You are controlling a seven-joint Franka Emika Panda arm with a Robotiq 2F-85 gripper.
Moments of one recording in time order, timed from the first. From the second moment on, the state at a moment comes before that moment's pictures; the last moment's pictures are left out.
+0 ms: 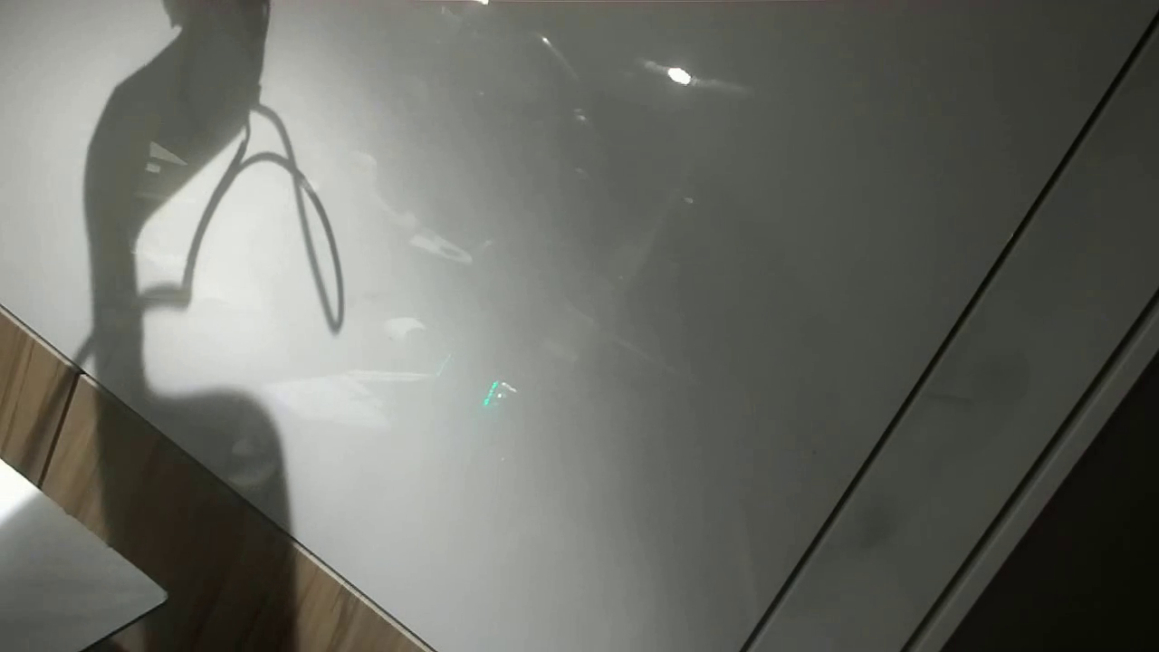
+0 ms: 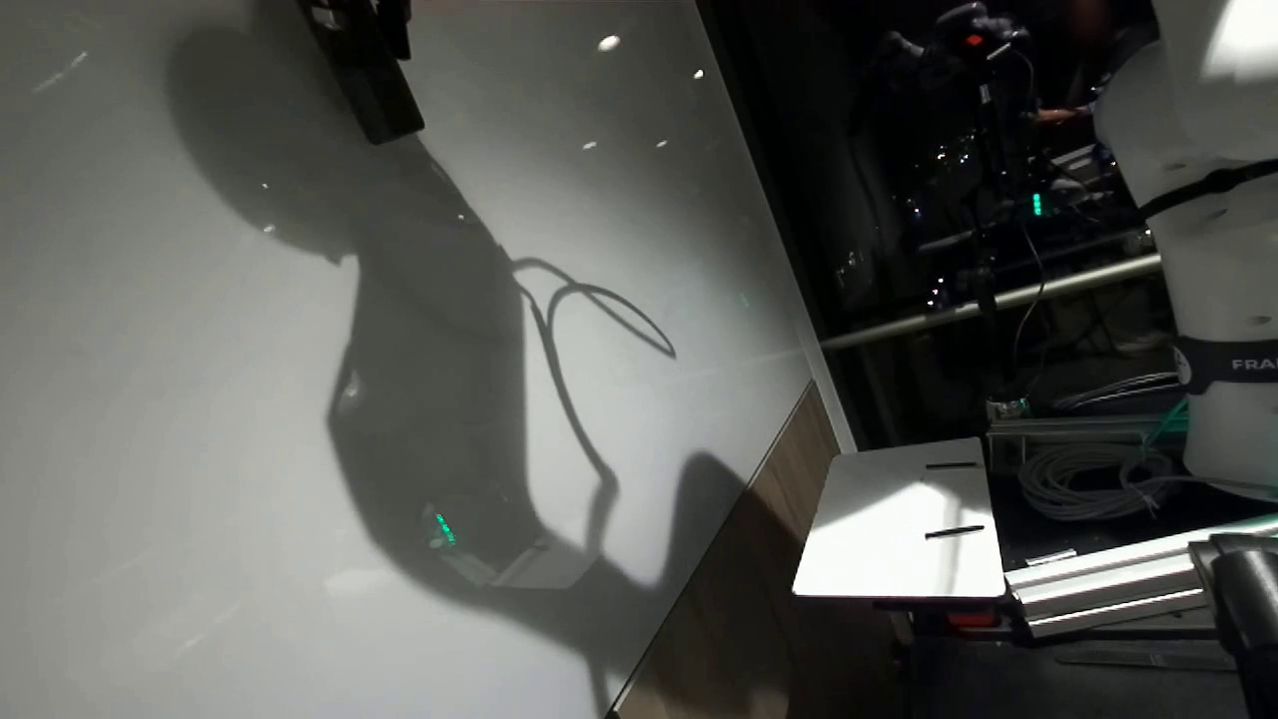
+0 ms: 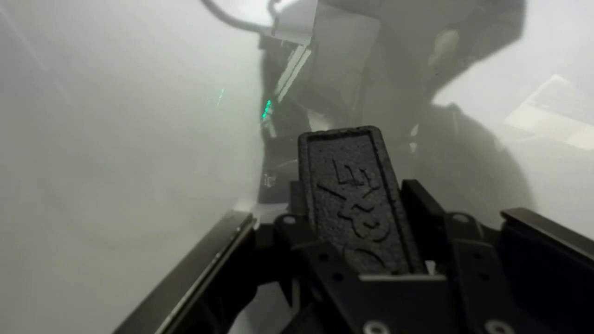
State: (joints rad) arm 0.13 -0.16 0.46 -1.56 -0.49 1.87 0.53
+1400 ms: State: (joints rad) arm 0.17 -0.04 0.41 -1.24 -0.53 1.71 0.53
